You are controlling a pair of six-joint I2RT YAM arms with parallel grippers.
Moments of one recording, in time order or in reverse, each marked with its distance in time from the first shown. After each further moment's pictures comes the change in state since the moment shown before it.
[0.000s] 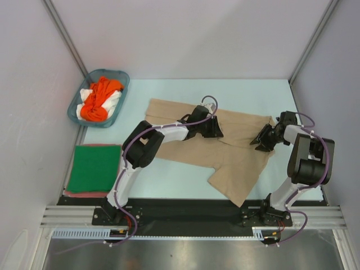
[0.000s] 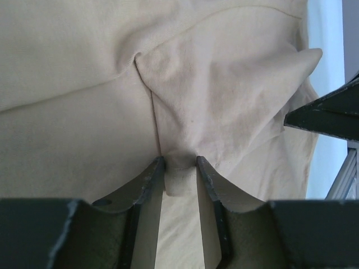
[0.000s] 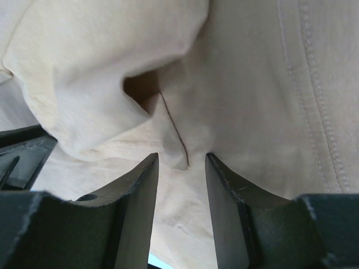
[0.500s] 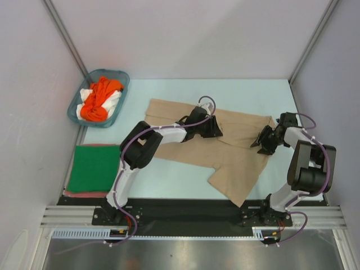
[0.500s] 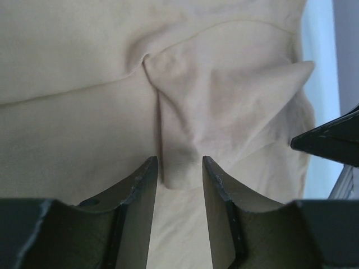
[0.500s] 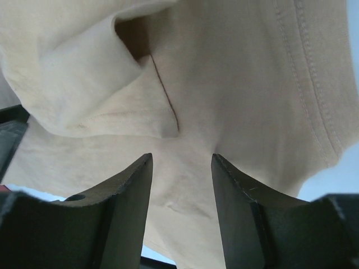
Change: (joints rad) left arm 0.000 -0.055 -0.084 0.087 -0.049 -0.036; right arm 0.014 -0.103 -0.033 -0.082 0.056 -0.034
